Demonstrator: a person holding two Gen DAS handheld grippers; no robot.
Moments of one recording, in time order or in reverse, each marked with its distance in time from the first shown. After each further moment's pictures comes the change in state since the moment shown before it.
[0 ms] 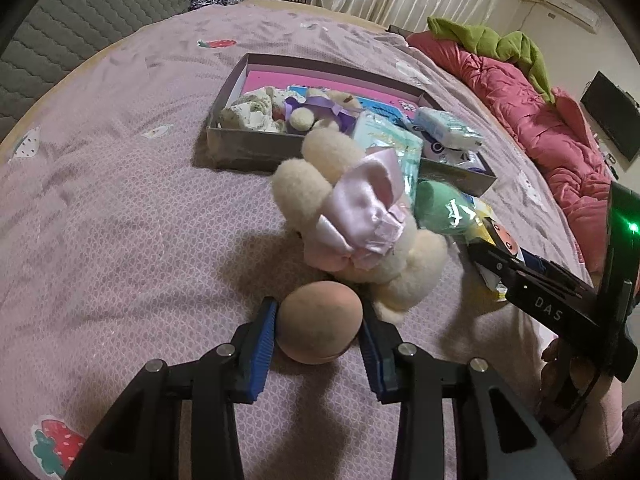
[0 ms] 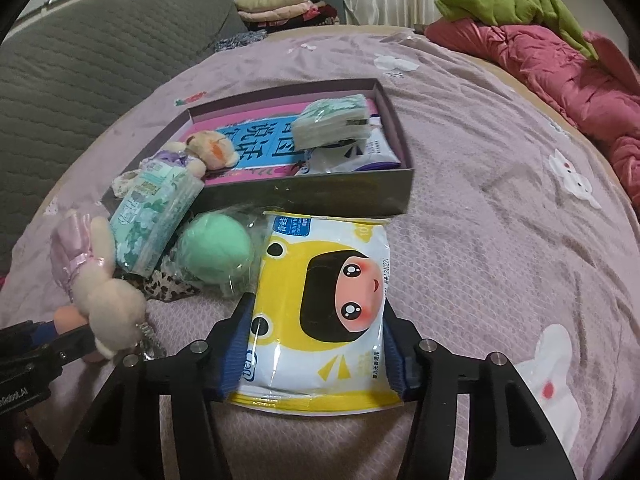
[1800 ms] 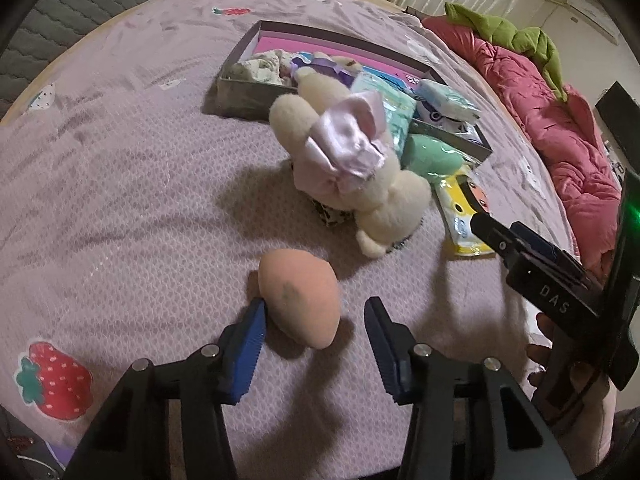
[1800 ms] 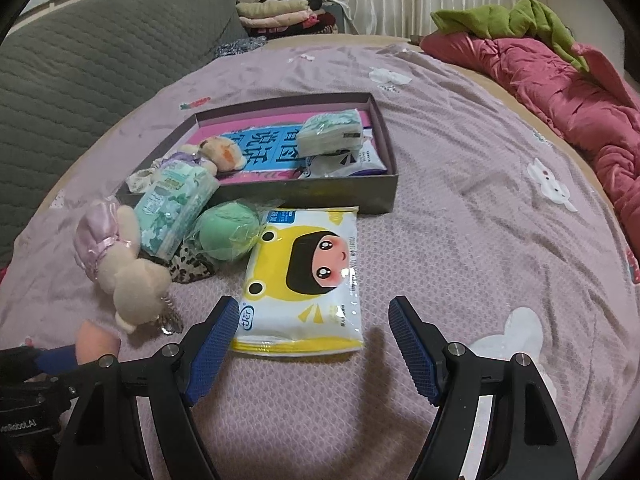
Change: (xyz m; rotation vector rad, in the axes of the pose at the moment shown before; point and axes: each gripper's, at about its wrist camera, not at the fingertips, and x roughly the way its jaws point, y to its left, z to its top) left arm -0.010 -0.010 -0.024 -0.071 0.107 0.021; right arm -0.020 0.011 -0.008 -0.034 -0.001 -0.037
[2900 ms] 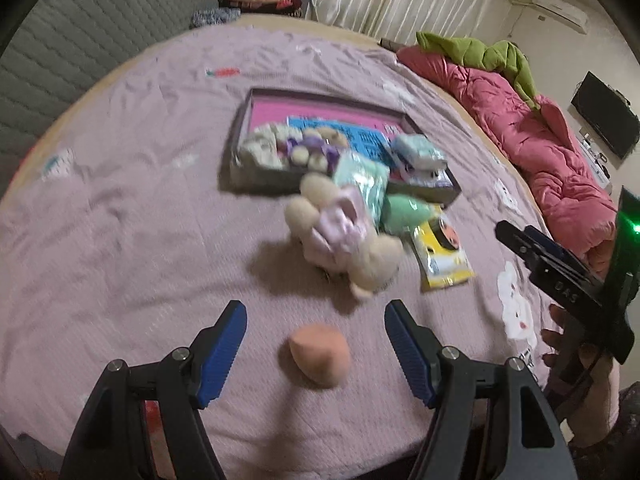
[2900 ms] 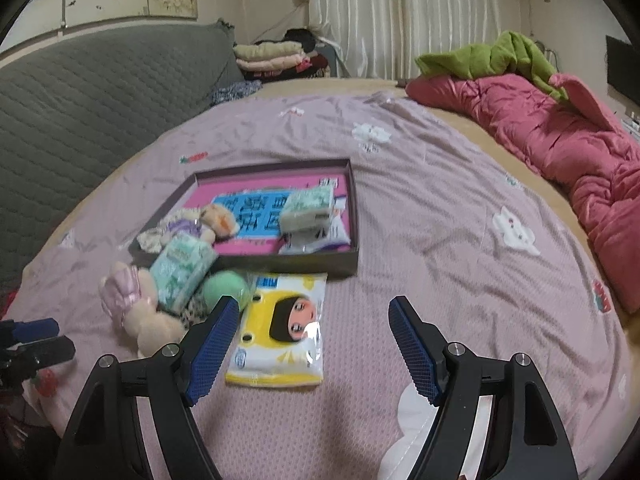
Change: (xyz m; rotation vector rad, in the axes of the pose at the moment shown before) left arm -0.060 0.006 0.008 0.084 -0.123 -0.024; right arm -0.061 -0.020 0.016 0.011 -0.151 -0.013
